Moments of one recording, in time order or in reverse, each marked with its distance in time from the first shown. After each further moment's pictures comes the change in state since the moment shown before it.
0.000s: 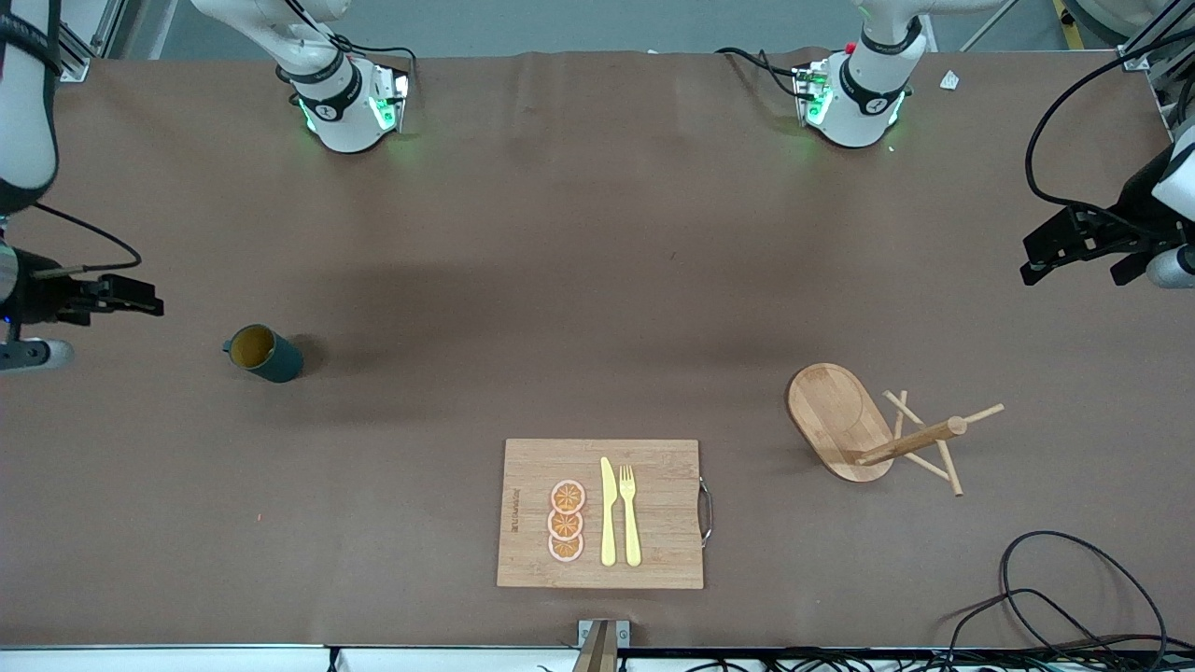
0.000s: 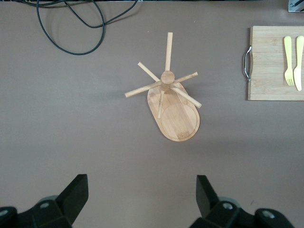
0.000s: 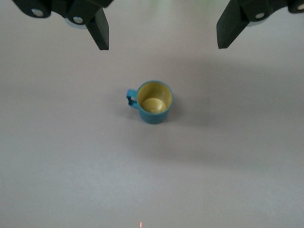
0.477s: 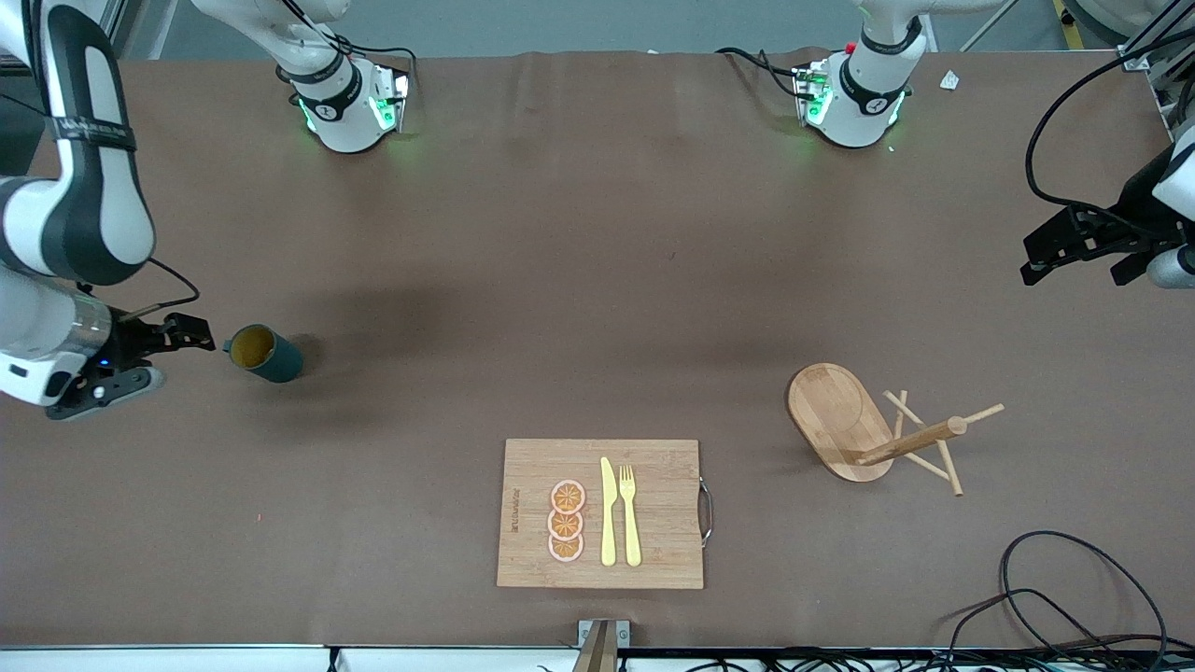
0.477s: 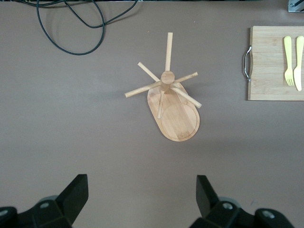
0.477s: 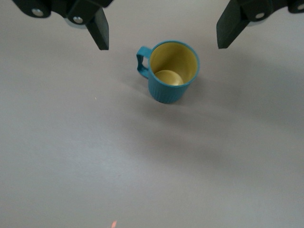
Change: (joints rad) left arm 0.000 0.000 0.000 0.000 0.000 0.000 0.000; right arm -0.018 0.030 0.000 -0.292 0.000 0.376 -0.294
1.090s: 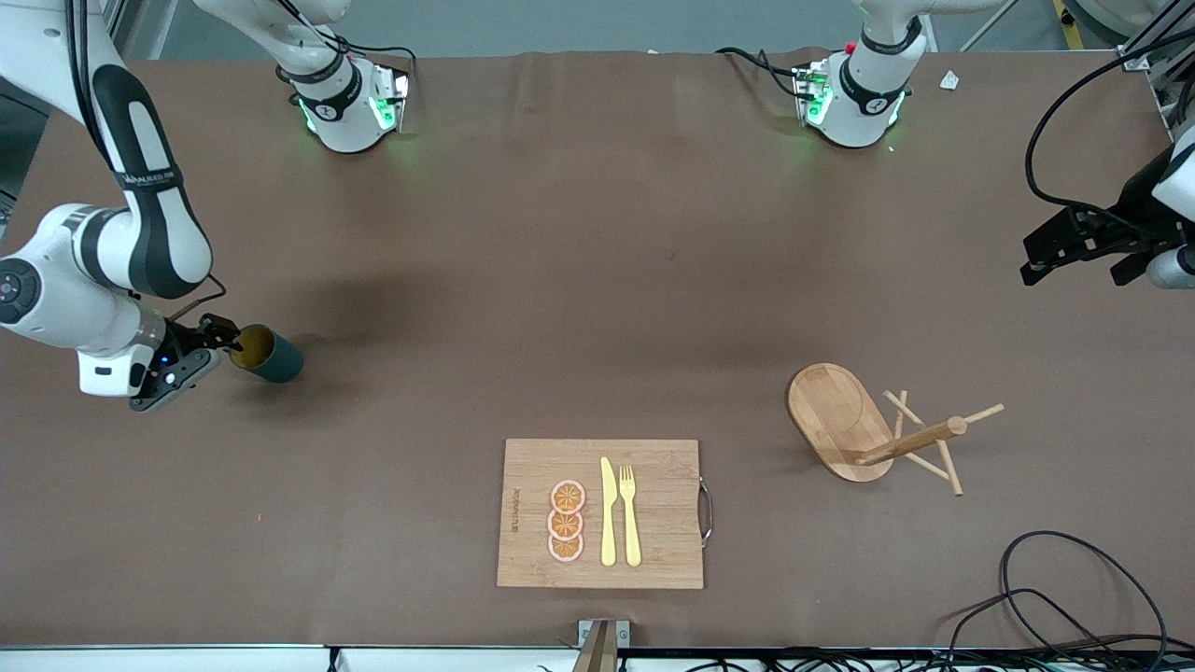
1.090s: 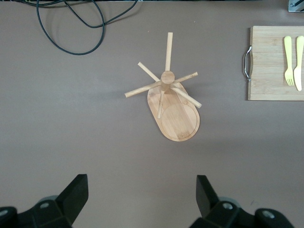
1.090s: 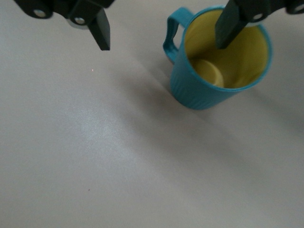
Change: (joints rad) left arm 0.000 0.000 0.000 0.000 0.000 0.000 0.000; right arm -0.053 0.069 -0.001 -0.236 0.000 0.374 -0.325
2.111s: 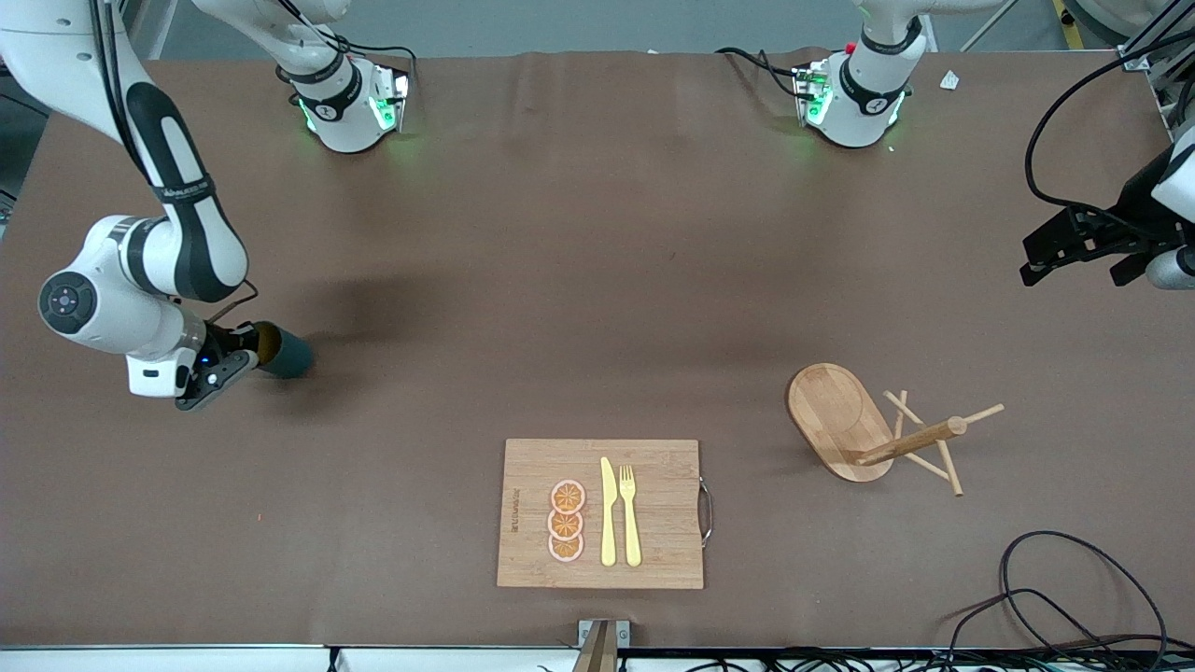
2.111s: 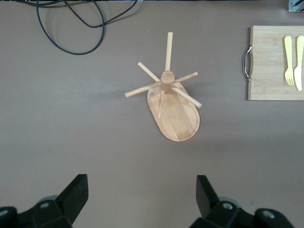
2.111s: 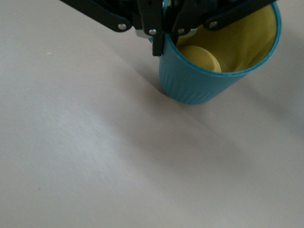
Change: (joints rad) left arm 0.000 0.001 0.000 0.000 0.000 0.000 0.000; right arm 0.080 -0.011 0.021 -0.024 0.009 -0.049 0.145
